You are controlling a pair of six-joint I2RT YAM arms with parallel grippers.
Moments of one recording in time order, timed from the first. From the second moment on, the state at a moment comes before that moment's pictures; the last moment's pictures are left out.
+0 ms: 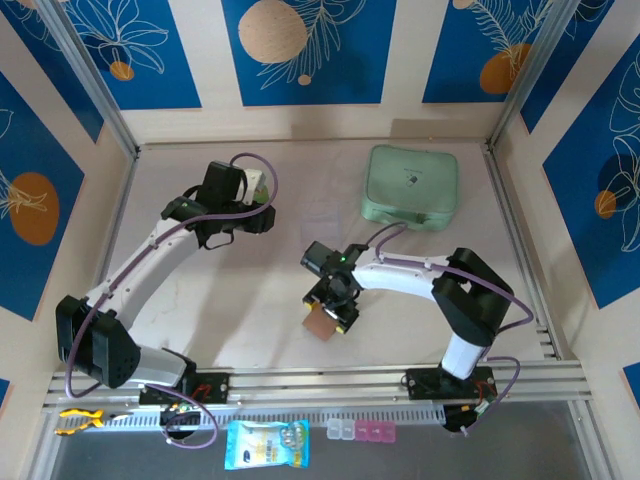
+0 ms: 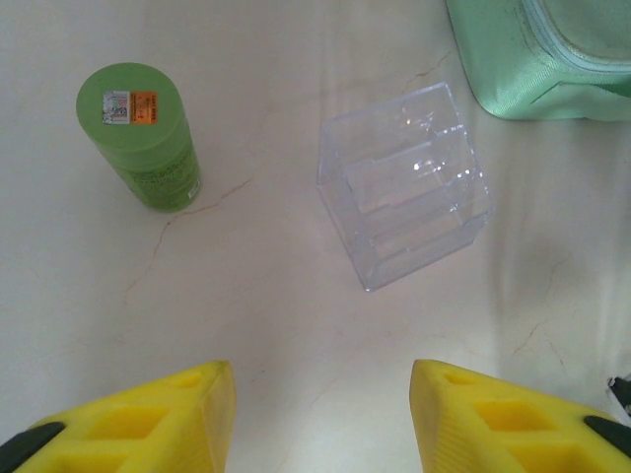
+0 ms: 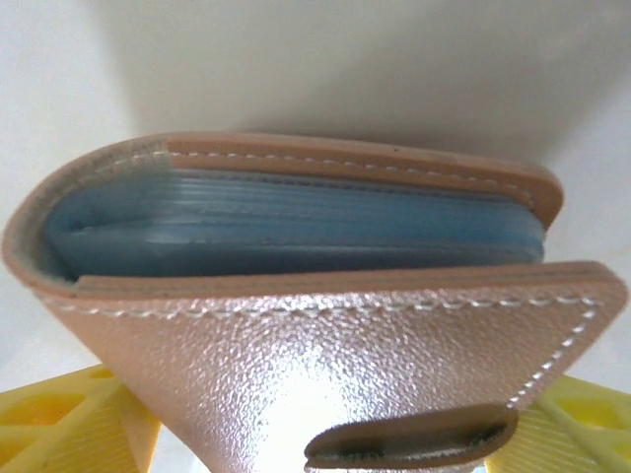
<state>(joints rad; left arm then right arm) -0.43 1.39 1.25 -0.69 0.11 -0.18 0.93 1.71 1.06 -0.79 -0.23 1.57</state>
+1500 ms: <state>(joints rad) -0.45 1.25 0.74 -0.36 0.24 -0.68 0.83 2.00 1.42 -0.92 -0.12 0.76</state>
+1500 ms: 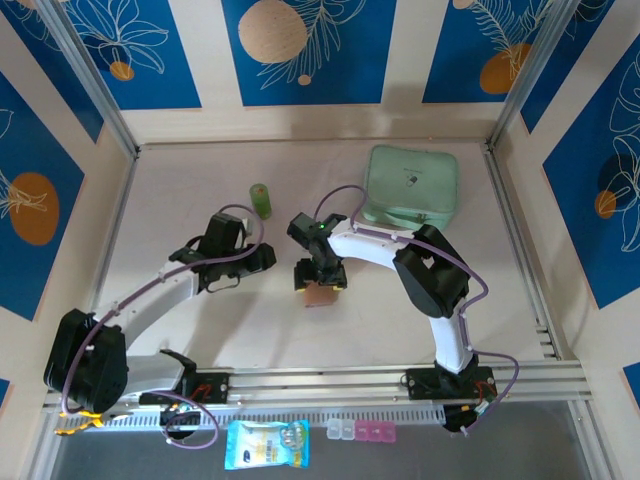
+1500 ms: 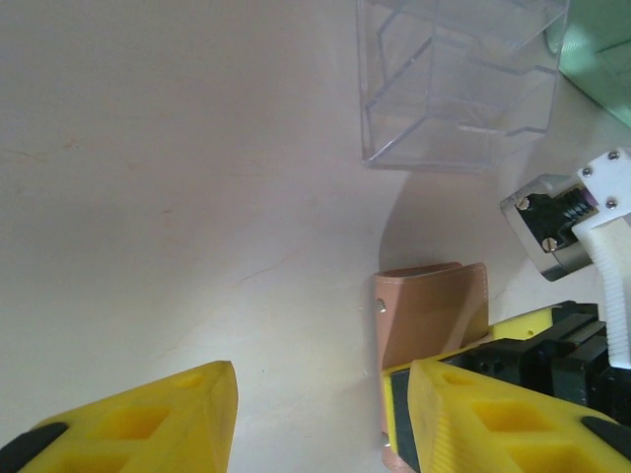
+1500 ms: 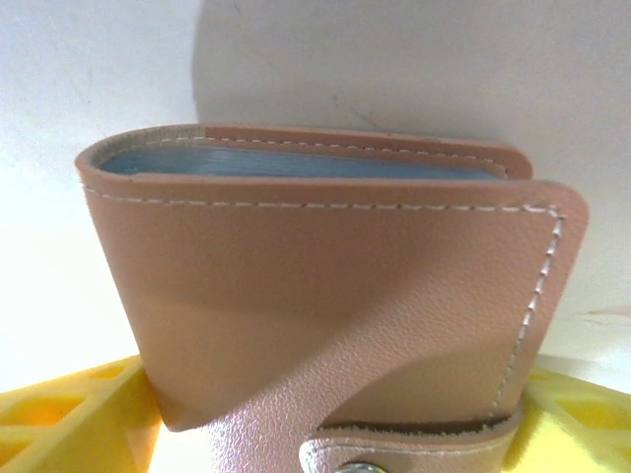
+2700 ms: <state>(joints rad) -0.54 1.40 0.63 -0.04 0.40 -0.86 0.80 1.78 1.29 -0.86 -0.09 0.73</state>
